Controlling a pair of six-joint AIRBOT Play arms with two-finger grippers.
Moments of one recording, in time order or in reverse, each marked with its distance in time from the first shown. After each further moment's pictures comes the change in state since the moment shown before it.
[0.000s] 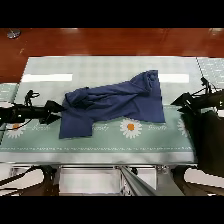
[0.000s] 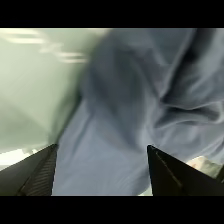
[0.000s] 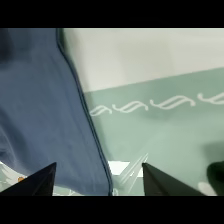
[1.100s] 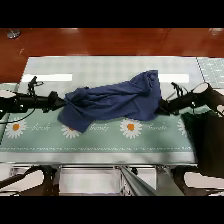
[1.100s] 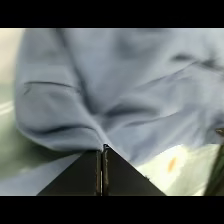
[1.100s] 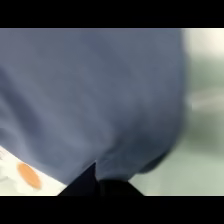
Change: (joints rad) left arm -0.114 0.044 0.157 -0.133 -0.042 0.093; right arm 0.342 -0.061 -0.009 0.007 -0.079 0.057
